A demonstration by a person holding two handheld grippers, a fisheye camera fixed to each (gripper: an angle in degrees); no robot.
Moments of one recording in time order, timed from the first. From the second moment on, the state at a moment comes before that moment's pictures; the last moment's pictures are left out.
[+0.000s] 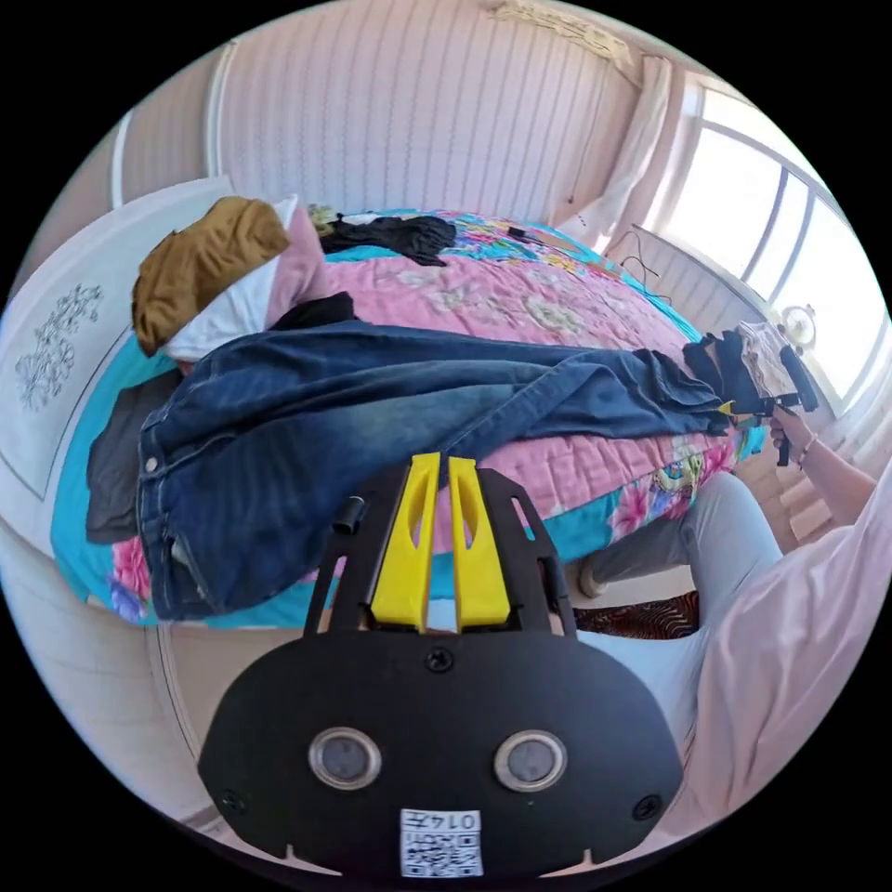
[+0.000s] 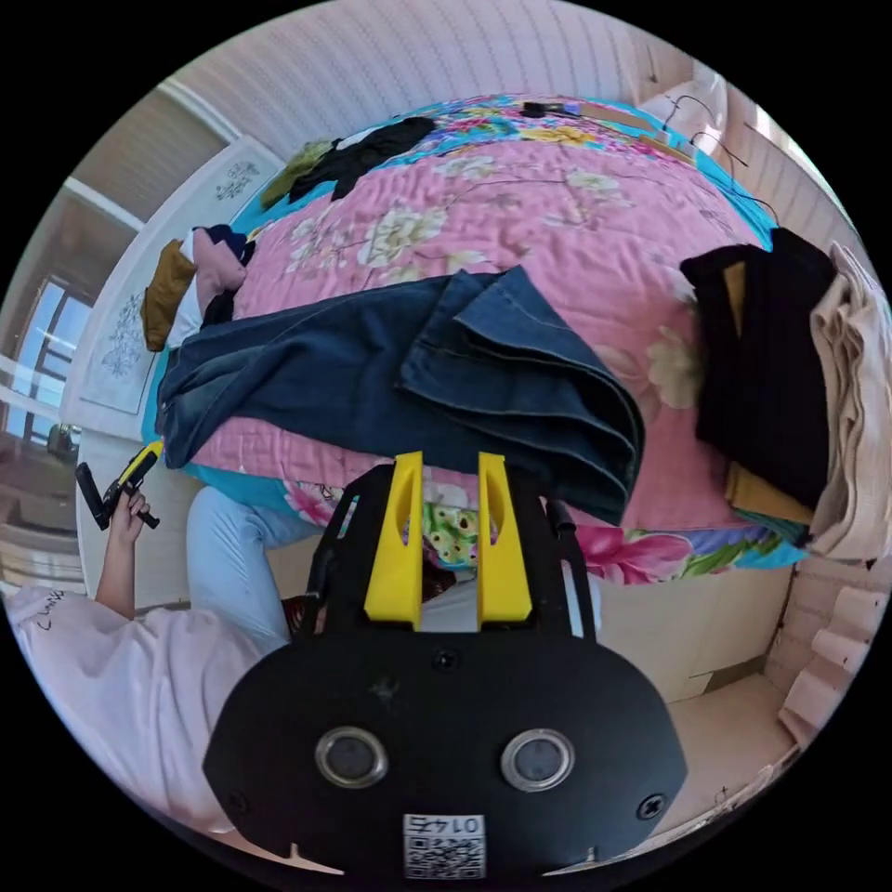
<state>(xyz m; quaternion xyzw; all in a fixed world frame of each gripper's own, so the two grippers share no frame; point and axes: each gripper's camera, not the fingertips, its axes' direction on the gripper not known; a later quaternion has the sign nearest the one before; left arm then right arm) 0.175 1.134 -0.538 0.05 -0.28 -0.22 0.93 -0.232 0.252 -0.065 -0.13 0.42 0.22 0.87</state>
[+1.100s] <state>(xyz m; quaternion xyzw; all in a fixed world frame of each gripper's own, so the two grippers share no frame) -0.058 0.778 -0.366 -0.26 -0.18 -0.08 0.94 -0.151 0.197 -0.226 -0.19 0.48 0.13 0.85</state>
